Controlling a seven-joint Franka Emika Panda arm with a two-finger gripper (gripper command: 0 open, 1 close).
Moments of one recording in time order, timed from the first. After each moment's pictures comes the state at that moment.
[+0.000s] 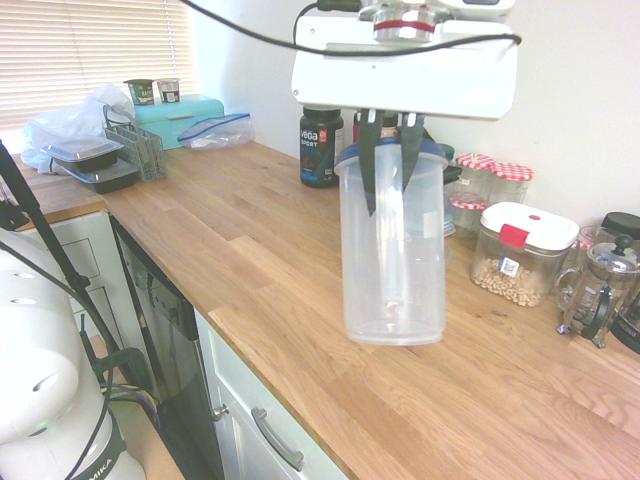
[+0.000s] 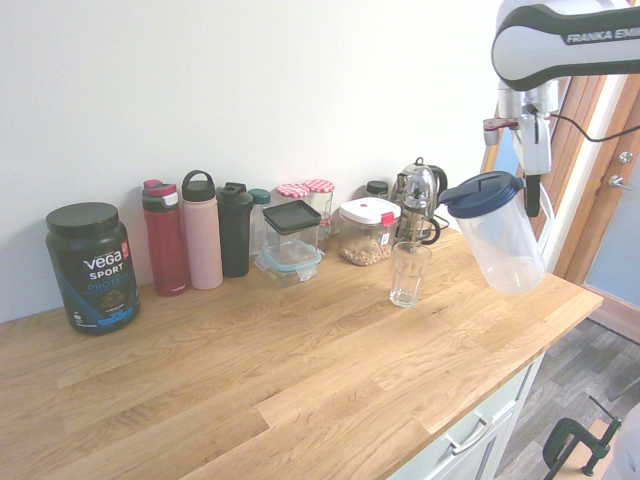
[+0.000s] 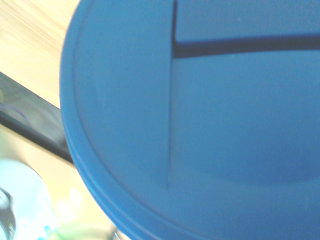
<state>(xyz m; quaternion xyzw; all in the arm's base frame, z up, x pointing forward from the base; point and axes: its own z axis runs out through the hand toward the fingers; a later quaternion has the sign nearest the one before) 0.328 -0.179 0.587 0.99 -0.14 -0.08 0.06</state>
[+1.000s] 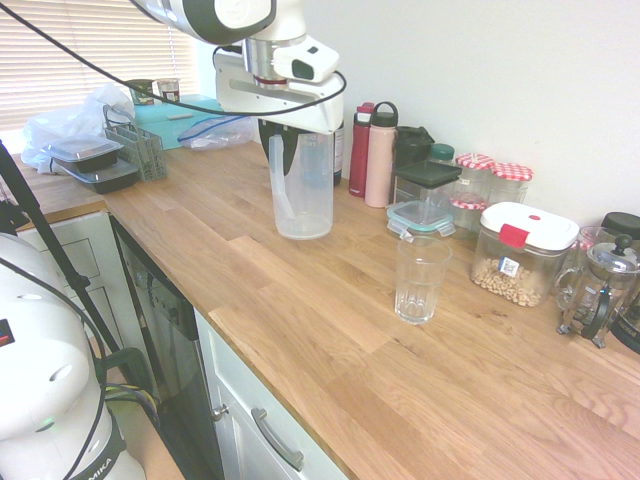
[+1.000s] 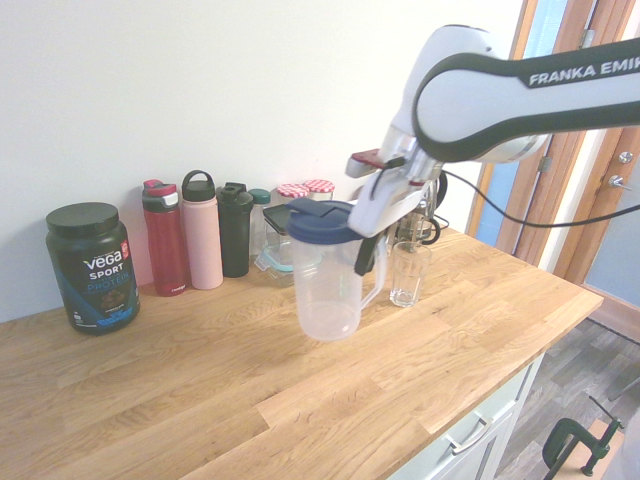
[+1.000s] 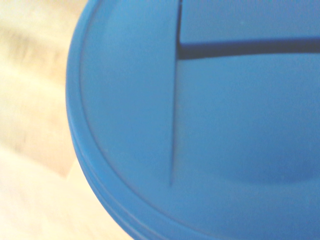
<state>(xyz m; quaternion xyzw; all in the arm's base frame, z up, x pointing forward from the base) 0.386 0.101 0.523 0.96 -0.26 0.09 -0.10</state>
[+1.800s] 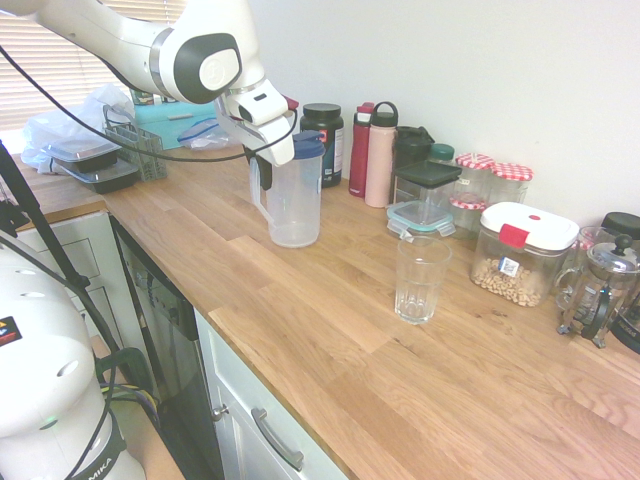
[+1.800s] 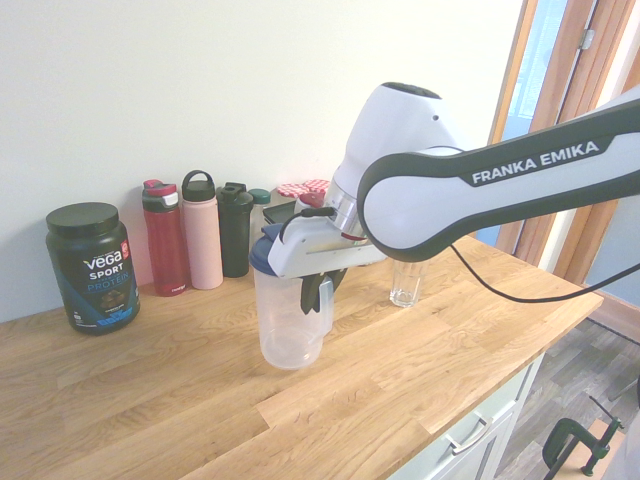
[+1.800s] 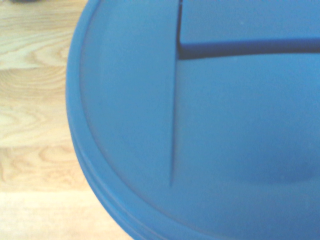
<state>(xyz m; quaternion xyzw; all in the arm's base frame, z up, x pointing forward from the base) 0.401 0.163 0.465 0.89 -0.42 0.12 -0.12</state>
